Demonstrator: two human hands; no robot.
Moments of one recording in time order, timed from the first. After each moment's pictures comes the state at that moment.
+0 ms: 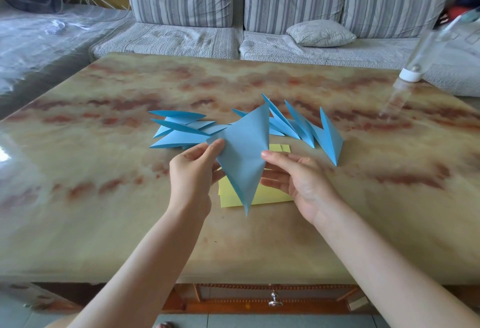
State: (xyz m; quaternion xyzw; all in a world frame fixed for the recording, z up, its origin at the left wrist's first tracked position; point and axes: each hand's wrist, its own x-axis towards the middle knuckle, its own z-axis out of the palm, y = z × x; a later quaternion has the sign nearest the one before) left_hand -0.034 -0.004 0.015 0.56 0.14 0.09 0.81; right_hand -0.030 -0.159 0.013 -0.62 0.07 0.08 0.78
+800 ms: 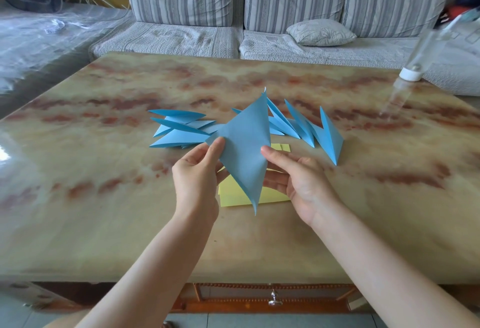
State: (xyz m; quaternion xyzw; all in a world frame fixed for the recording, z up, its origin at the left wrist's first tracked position) left_hand -0.045 -0.016 0.019 0.51 0.14 0.11 0.84; right_hand -0.035 -0.153 0.018 -0.61 0.08 0.07 0.79
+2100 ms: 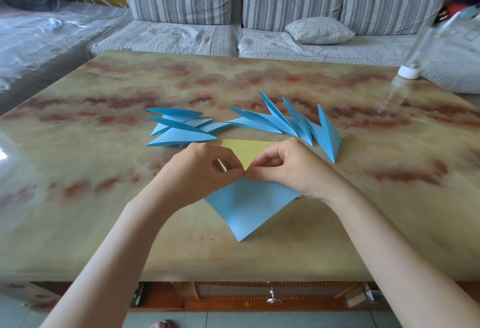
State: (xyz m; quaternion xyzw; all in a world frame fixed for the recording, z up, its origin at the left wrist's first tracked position) left_hand -0.032 0.025 0.024 0.92 -0.18 0.05 0.36; right_hand -0.026 -0.167 0.038 -0.85 -0.14 0.10 0.49
